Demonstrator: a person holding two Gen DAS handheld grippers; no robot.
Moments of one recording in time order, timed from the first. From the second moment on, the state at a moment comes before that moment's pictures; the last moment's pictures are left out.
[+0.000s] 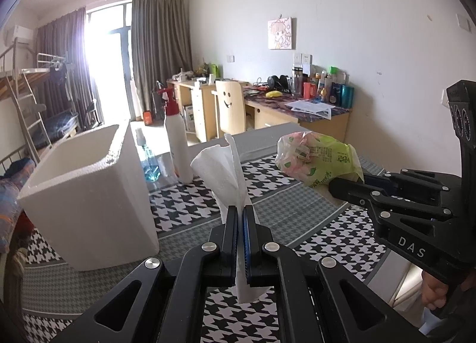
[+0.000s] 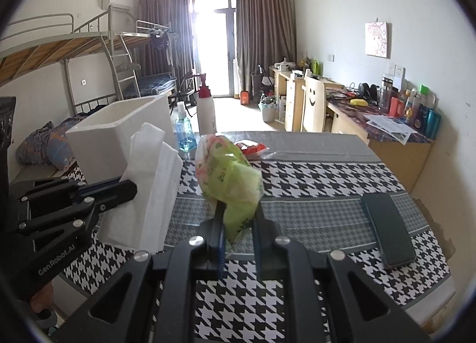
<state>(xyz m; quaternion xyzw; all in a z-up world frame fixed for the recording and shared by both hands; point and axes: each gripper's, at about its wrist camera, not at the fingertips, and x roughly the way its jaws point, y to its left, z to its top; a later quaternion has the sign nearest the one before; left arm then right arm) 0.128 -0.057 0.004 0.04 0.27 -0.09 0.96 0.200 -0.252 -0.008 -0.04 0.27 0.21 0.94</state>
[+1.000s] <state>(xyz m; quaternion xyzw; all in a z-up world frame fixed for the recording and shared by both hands) 0.141 -0.046 0.033 0.05 0.24 -0.08 0.97 0.216 -0.244 0.018 -0.04 0.25 0.22 0.94</state>
